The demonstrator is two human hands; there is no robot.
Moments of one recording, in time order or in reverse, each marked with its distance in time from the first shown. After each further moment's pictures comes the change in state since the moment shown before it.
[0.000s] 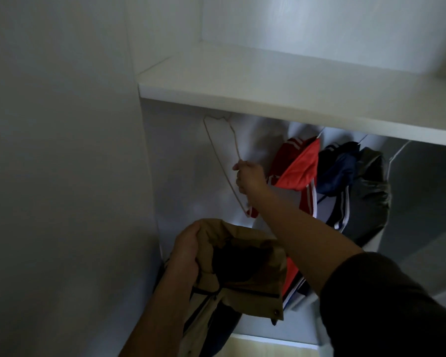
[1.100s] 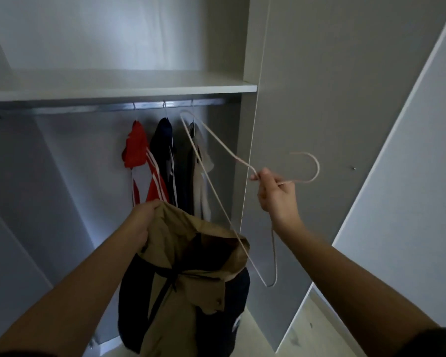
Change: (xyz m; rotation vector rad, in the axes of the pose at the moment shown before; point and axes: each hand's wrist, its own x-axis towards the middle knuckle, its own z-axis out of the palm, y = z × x) left_hand -0.237 -0.142 0.130 0.308 -0.422 0.037; right_hand -0.436 0.055 -0.359 0.176 0.544 -0.408
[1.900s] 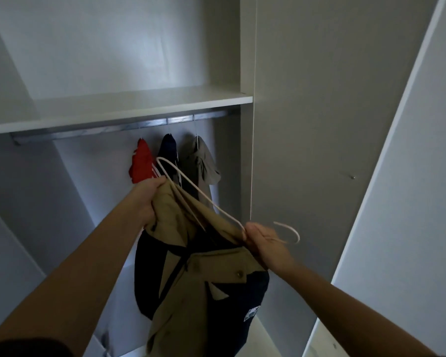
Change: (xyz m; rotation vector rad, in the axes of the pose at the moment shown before) left_hand -0.018 0.060 0.058 0.025 -0.026 0.179; right_hand -0.009 0.075 -0.044 -0.254 -0.438 0.040
